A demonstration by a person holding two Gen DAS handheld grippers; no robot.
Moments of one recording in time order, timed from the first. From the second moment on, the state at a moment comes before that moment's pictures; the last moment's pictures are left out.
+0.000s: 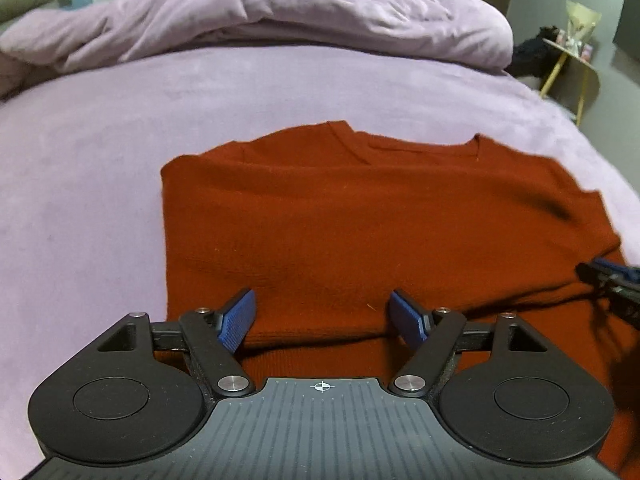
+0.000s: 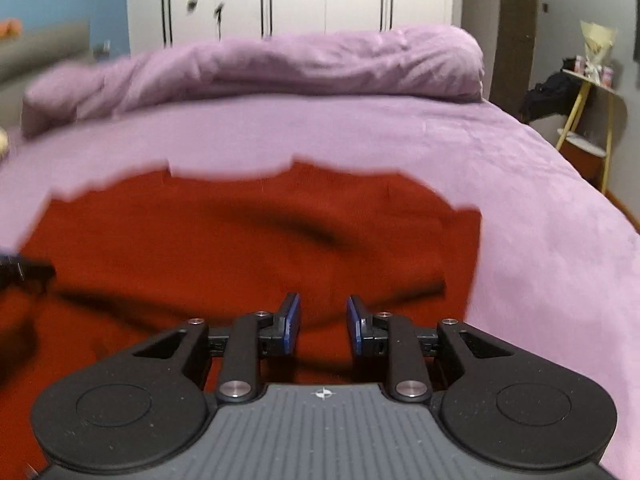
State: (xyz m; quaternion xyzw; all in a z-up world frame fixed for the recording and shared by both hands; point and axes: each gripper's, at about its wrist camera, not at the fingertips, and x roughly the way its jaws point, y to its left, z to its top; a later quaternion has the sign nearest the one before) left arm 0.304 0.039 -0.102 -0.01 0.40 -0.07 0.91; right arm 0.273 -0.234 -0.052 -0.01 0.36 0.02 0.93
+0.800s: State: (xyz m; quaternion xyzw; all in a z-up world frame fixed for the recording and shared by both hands) left arm 0.291 0.021 -0.096 0.04 0.42 -0.06 0.91; right arm 0.246 -0.312 -0.064 0.45 0.38 -0.01 0.81
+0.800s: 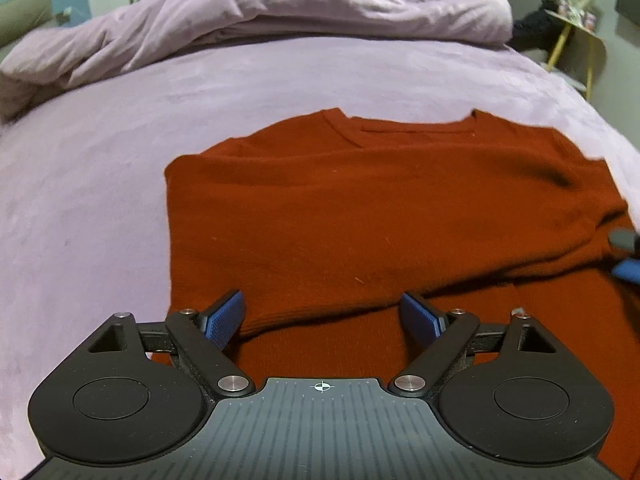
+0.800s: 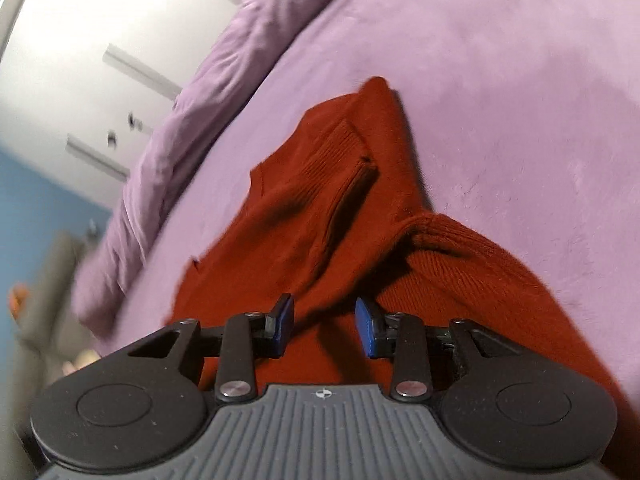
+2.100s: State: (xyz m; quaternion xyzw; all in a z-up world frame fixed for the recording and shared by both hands) left arm 0.073 0.141 -0.090 -0.09 0.52 -0.06 0.85; right arm 0.019 -0.322 0.005 0.17 0.50 0.00 0.85
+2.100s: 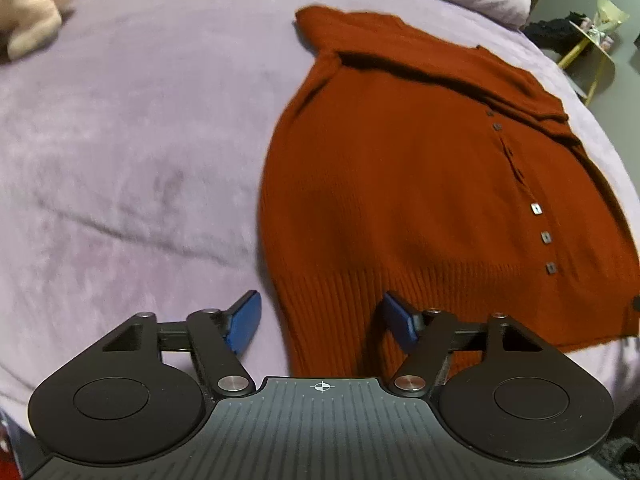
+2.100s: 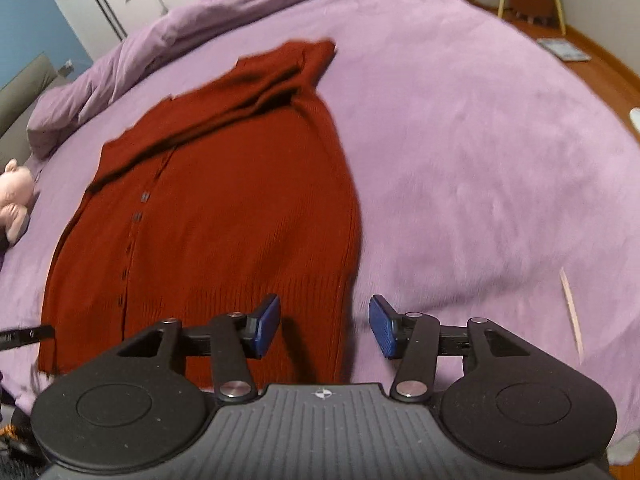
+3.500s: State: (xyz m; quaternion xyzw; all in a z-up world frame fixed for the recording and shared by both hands) left arm 0.200 0.154 -0.045 -0.13 0.39 -0.05 0.91; right arm 0.149 -0.300 0.032 0.10 0.32 -0.01 0.94
